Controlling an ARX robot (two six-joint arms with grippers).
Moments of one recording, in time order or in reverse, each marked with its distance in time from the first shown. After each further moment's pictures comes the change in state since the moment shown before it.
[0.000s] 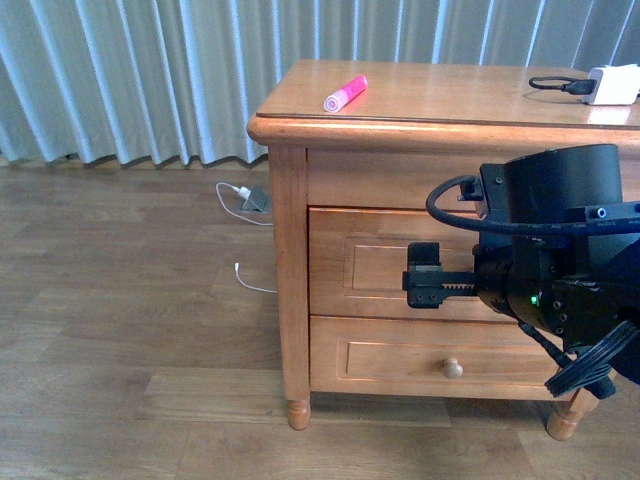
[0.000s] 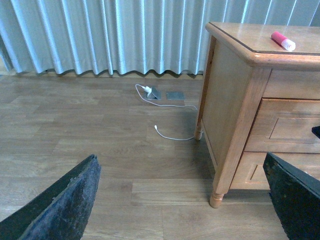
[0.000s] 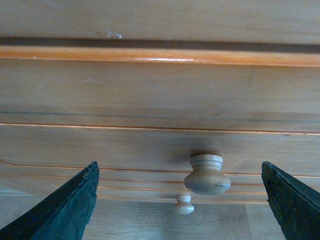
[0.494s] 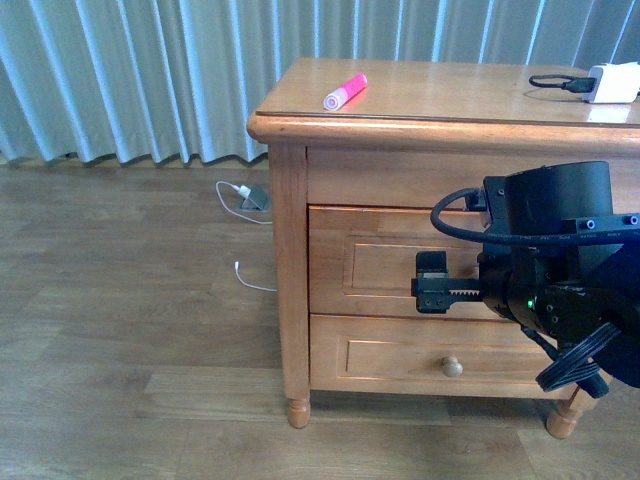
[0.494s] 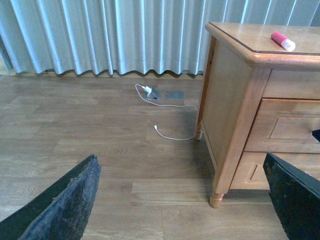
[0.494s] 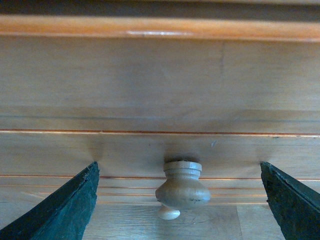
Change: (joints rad) left arm 0.000 0.000 0.000 0.000 0.000 0.000; right arm -0.027 0.056 0.041 0.005 0.009 -0.019
